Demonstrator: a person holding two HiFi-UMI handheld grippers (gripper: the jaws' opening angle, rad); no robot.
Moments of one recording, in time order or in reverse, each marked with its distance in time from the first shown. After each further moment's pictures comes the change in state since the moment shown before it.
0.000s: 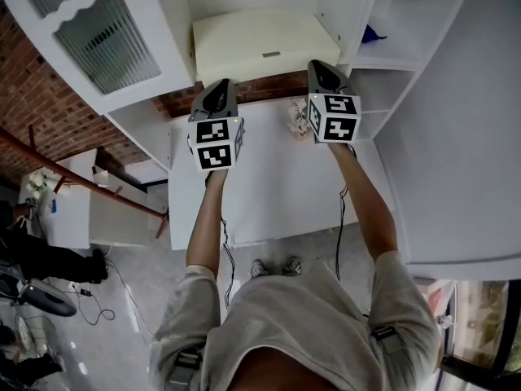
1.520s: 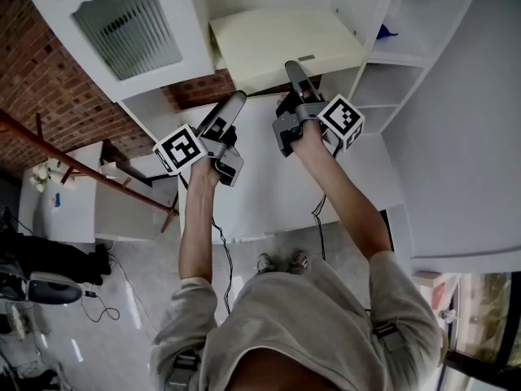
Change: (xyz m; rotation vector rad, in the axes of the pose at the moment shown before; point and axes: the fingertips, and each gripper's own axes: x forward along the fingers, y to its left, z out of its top) left arm -0.070 0.014 -0.009 -1.055 -0.102 -0.591; right arm -0.015 0.100 -0.003 1.424 -0.153 0.319
